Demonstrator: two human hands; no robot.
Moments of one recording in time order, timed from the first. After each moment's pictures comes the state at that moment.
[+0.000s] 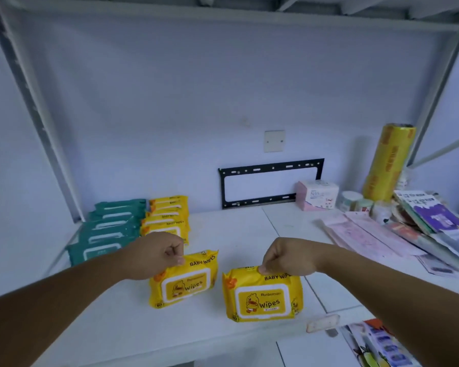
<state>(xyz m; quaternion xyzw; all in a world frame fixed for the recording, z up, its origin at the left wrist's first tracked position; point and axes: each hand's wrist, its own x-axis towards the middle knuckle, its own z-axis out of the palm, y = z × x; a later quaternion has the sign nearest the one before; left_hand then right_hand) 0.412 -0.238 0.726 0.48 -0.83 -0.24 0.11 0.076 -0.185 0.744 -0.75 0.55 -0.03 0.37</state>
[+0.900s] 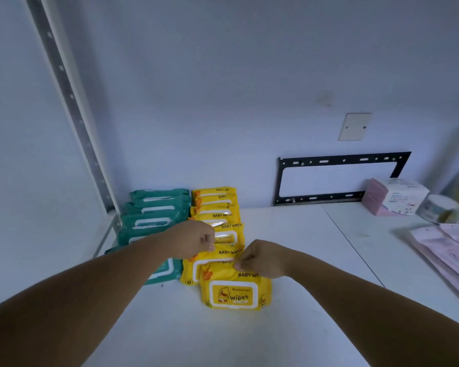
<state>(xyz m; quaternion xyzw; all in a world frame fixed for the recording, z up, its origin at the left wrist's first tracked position) 0.497 -0.414 0.662 0.50 -0.84 -0.21 0.03 0.269 -0.361 0.662 -0.73 0.56 -0.02 0.39</state>
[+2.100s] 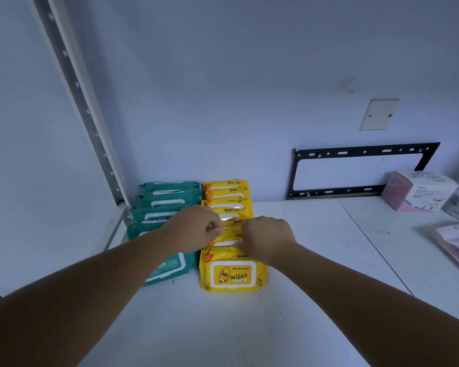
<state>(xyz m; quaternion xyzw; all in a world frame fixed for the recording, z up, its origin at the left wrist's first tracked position) 0.514 -0.421 0.663 0.48 -0.86 -0.10 0.11 0.308 -0.388 0.660 -0.80 0.60 0.01 -0.01</state>
